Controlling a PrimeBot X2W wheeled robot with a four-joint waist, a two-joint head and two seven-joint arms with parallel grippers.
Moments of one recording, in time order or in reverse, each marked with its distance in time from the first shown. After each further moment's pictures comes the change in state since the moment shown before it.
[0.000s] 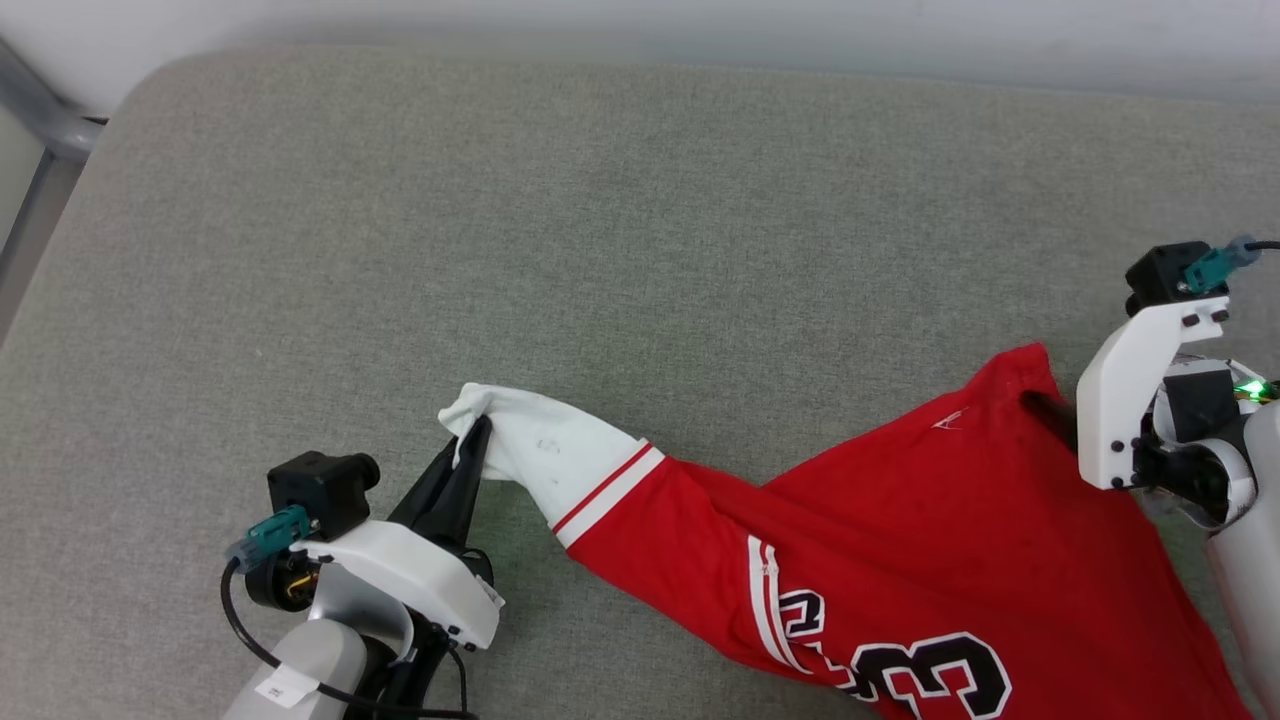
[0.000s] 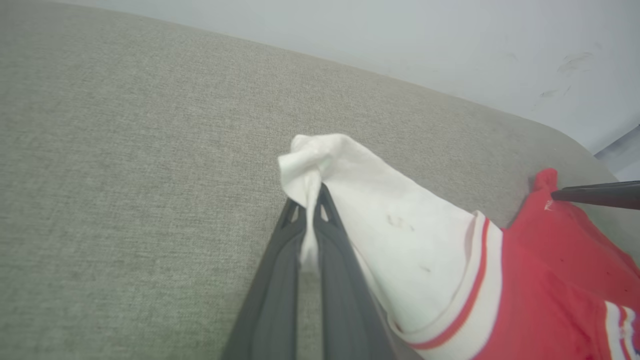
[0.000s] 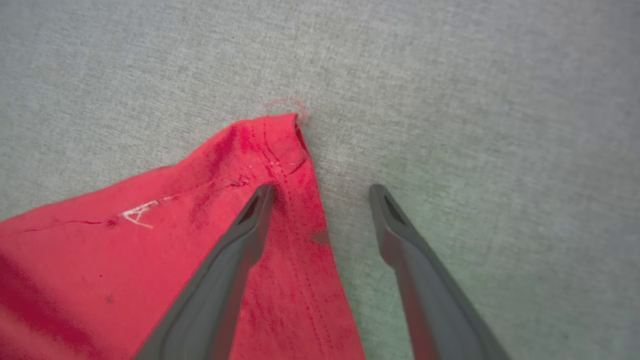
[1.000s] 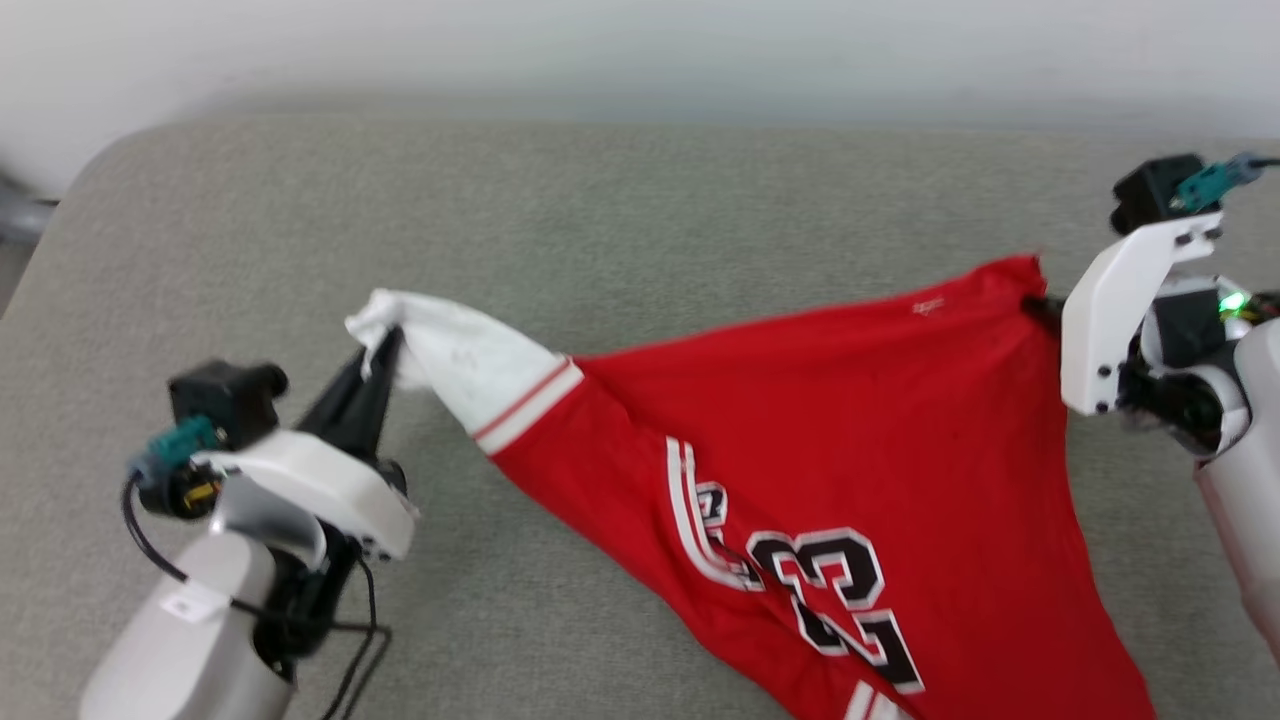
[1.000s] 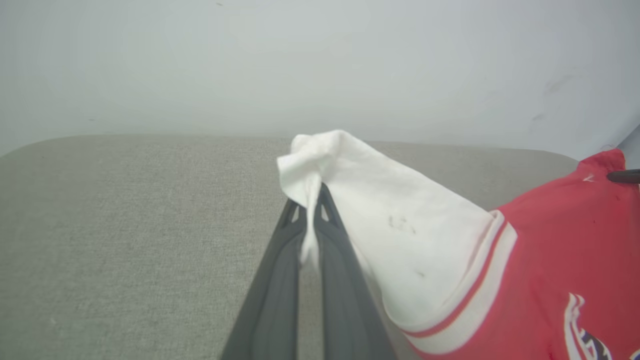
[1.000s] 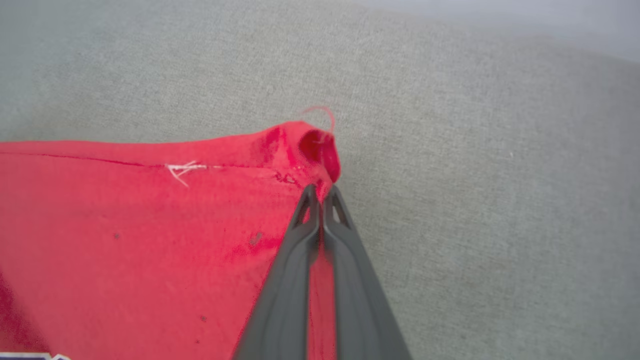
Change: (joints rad) left arm -0.125 0.103 0.039 0.038 0.014 -0.005 0.018; right arm -0.156 -0.016 0.137 0.086 0.111 0.000 -0.102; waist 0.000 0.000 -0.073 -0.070
